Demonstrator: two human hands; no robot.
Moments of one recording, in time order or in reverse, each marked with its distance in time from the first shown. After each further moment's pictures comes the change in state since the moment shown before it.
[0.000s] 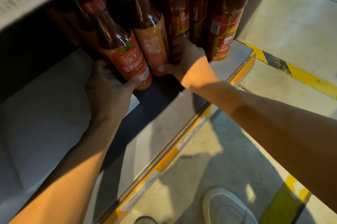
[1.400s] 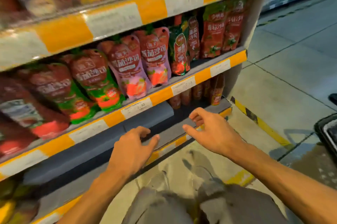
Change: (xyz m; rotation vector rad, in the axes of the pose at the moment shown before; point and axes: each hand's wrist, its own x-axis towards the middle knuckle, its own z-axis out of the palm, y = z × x) left_hand -0.240 0.201 -0.260 0.440 -0.285 -0.159; right_hand -0.272 -0.195 -0.187 -0.266 -0.296 -0.193
